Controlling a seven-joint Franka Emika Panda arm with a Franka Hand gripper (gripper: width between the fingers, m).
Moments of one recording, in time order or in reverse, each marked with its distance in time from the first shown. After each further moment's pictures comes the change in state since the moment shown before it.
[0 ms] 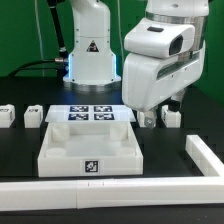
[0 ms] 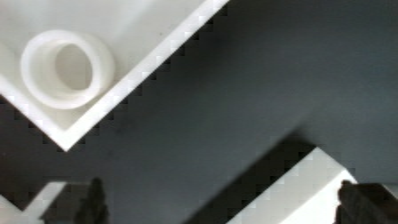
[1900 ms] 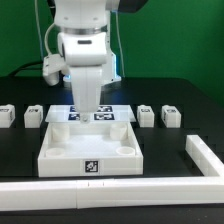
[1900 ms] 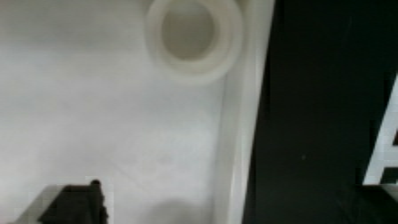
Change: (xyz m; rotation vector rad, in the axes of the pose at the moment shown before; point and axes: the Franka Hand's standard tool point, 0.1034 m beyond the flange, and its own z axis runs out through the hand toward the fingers) arm -0.168 0.012 0.054 0.043 0.016 -0.788
